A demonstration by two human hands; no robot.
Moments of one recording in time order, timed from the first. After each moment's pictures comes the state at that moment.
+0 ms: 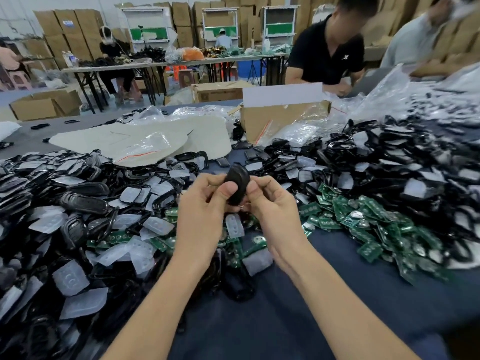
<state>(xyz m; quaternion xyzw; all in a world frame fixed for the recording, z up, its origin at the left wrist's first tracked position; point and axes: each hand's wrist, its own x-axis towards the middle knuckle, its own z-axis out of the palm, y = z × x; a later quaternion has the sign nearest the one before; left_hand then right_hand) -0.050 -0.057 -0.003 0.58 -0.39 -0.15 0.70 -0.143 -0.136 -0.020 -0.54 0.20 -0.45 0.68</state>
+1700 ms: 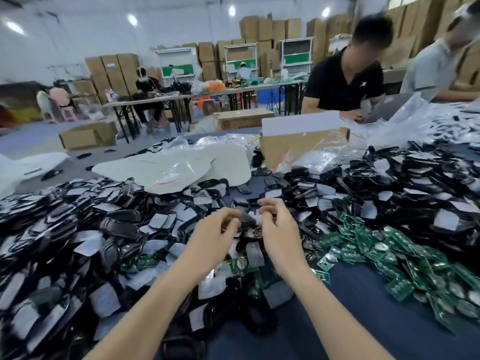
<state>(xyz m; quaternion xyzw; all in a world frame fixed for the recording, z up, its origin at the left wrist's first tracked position) 0.002 -0.060 -0.007 0.76 -0.51 -0.09 0.40 -0.118 -0.155 -0.025 -0.70 0.32 -0.42 0.48</state>
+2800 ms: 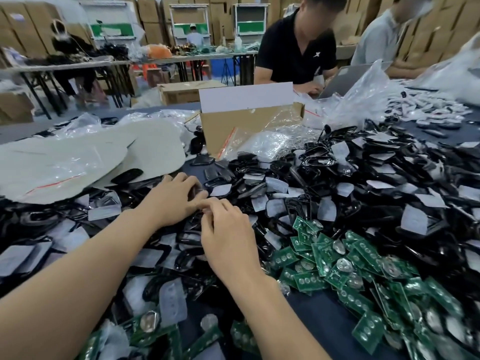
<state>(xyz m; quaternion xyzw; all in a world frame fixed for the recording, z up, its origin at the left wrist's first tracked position) 0.079 -0.258 -0.044 0.78 -0.62 -0.02 0.07 -0.109 -0.235 -0.052 -0.84 0.36 -0.33 0.25</state>
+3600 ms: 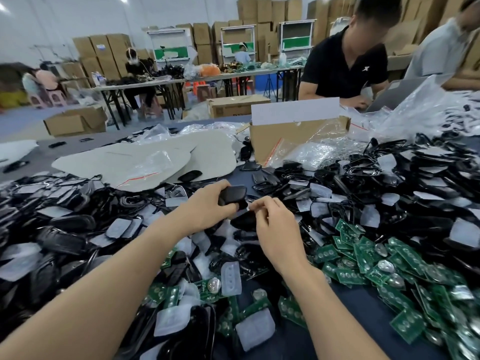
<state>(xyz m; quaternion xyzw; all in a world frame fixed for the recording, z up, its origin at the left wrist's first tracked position) 0.055 -0.173 -0.003 0.76 -0.58 -0.13 0.27 -0.112 -0.234 -0.054 -0.81 0.36 -0.35 0.32</state>
